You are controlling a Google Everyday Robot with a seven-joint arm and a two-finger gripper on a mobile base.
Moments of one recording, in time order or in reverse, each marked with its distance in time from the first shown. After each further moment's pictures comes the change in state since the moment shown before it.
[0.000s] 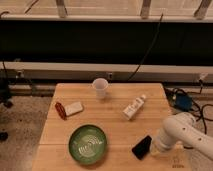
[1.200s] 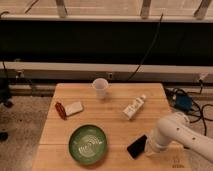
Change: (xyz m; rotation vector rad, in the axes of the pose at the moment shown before) arm -0.024 -0.002 0.007 -0.008 -0.011 -0.086
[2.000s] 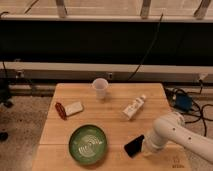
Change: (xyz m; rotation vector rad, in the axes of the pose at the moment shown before) arm -0.016 -0.003 0.003 -0.001 -0.001 -0.059
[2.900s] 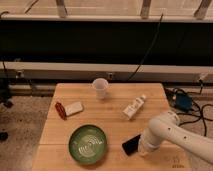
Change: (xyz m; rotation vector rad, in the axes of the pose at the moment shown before) arm -0.015 -0.007 0.003 0.002 0.009 -0.053
